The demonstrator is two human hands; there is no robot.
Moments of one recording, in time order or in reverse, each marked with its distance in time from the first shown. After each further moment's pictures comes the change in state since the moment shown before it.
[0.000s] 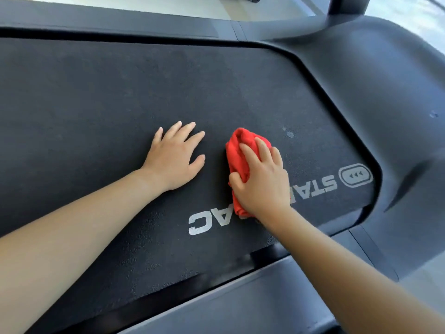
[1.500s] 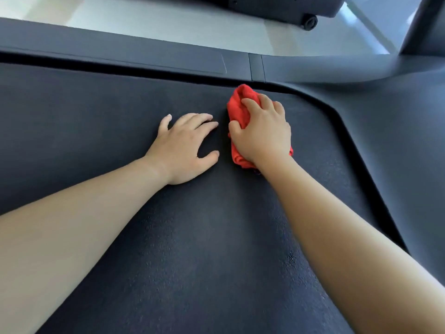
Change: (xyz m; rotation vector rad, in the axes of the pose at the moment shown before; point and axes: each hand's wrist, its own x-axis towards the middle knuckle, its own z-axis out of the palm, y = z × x) left_hand 0.225 0.010 0.022 0.017 0.114 -0.158; right_hand 0.317 0.065 0.051 0.110 -0.002 -0.185
